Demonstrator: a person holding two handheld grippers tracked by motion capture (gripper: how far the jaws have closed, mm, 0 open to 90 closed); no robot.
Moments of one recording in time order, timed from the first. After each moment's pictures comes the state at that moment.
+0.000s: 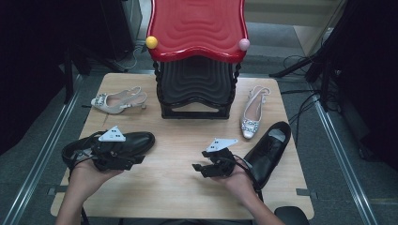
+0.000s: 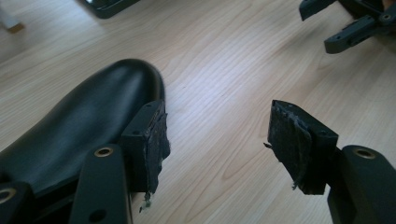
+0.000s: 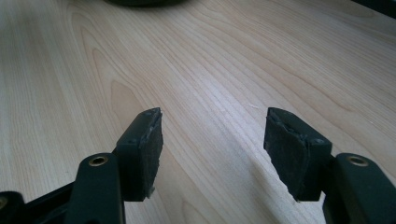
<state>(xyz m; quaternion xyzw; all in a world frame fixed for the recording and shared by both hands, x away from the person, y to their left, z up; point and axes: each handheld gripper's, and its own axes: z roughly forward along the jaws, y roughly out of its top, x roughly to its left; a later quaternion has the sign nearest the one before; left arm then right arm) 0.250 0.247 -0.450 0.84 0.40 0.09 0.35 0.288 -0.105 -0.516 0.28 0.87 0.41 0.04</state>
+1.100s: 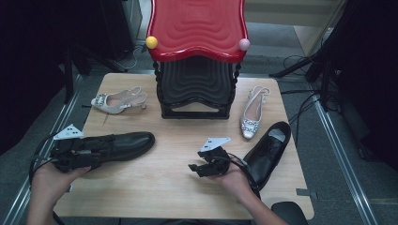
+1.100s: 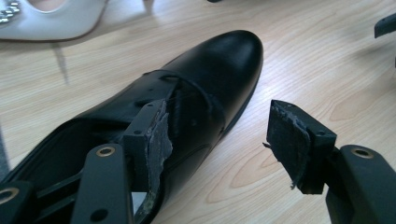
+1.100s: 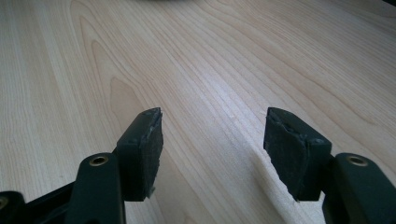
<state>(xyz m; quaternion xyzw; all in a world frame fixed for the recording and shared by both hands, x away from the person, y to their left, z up) 0.230 0.329 -0.438 0.78 0.51 0.15 0.34 0.293 -0.091 -0.519 0.27 0.88 0.39 0.04</state>
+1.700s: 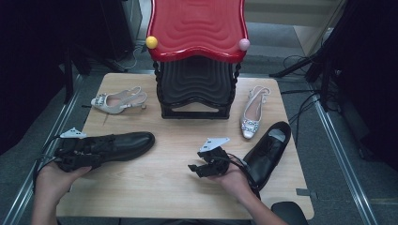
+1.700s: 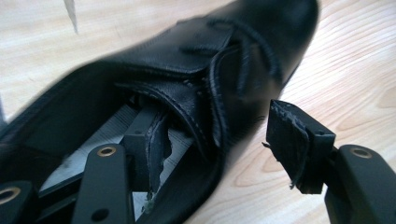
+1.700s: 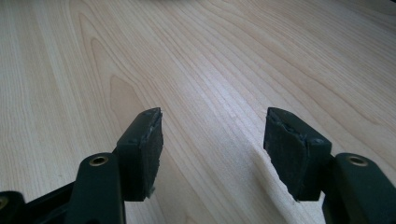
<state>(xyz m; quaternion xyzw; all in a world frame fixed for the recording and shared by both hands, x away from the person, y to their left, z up) 0.250 0.337 -0.478 0.77 0.54 0.10 0.31 0.293 -0.090 -0.520 0.27 0.88 0.39 0.04</state>
